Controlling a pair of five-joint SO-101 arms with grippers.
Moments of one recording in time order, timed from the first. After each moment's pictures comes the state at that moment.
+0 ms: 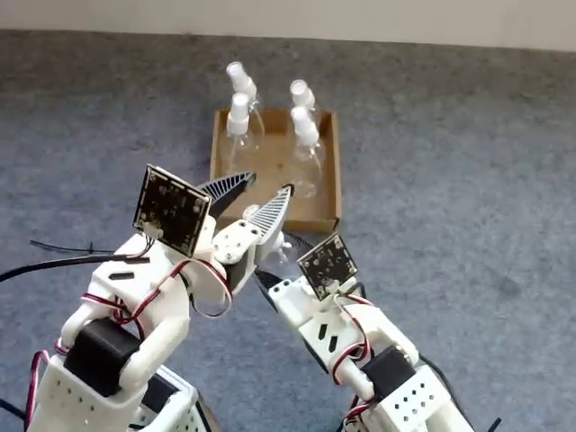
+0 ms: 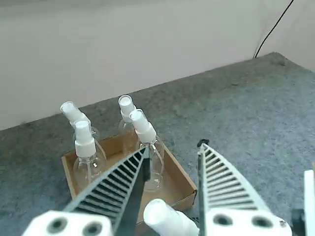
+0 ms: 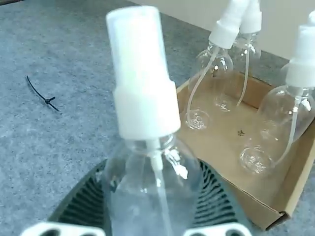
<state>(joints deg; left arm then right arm) 25.8 -70.2 42.0 50.6 6.3 -40.8 -86.2 88.0 24.0 4.8</state>
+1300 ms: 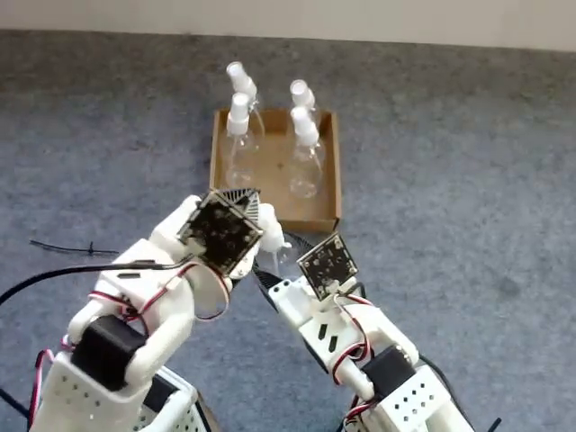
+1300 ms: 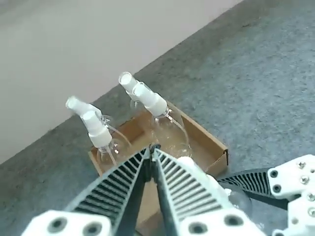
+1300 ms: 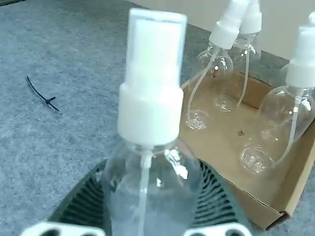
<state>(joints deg) 25.1 -70.2 44.2 56.0 -11.7 -40.9 -86.2 88.0 24.0 4.8</state>
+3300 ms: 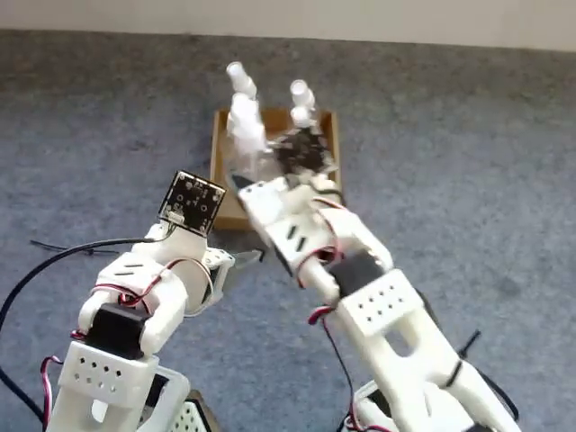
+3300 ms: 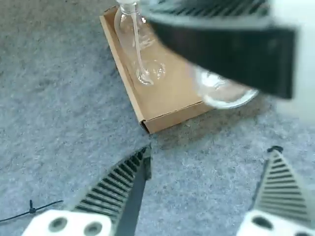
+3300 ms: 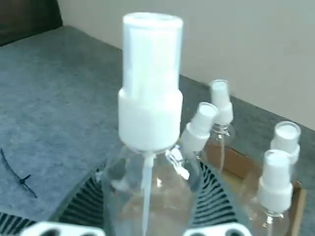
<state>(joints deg) 11.1 -70.2 58.9 62.6 -2.2 -37.3 -38.1 45.1 16.2 4.7</state>
